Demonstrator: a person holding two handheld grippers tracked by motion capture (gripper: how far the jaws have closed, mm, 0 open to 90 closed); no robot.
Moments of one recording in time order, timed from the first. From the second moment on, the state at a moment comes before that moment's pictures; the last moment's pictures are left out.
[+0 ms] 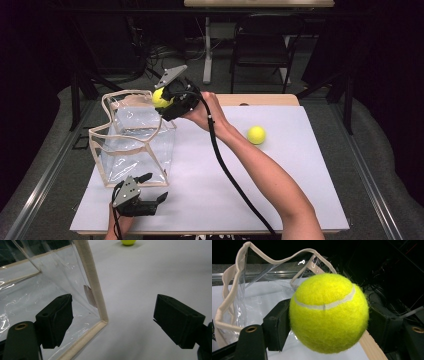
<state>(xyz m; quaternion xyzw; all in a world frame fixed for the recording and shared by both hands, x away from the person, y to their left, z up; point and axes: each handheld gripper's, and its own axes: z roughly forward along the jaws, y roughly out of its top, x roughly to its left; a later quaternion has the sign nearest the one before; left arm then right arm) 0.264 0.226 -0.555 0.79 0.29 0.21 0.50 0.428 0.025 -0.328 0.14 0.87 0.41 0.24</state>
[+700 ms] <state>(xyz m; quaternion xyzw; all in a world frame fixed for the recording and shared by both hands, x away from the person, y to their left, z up) 0.263 0.227 -0.555 0.79 0.29 0.22 0.50 0.424 0.049 -0.331 0.12 0.87 0.42 0.23</state>
